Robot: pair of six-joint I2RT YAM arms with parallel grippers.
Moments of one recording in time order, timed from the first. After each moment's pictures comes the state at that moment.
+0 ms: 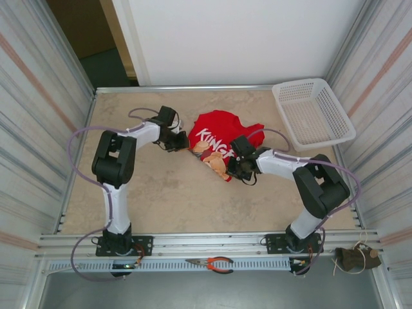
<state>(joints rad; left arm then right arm) -0.33 2.06 1.38 -0.49 0.41 -0.43 0.60 1.65 0.89 -0.39 -0.12 0.91</state>
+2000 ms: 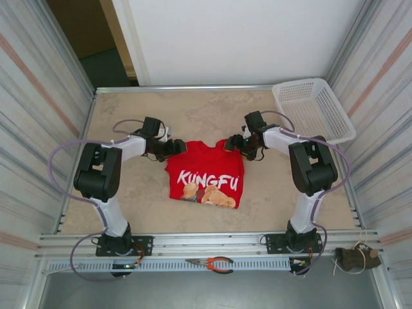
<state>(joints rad) -0.26 1.84 1.06 -0.30 0.50 -0.47 0.34 1.89 1.18 -0.45 -0.39 0.64</state>
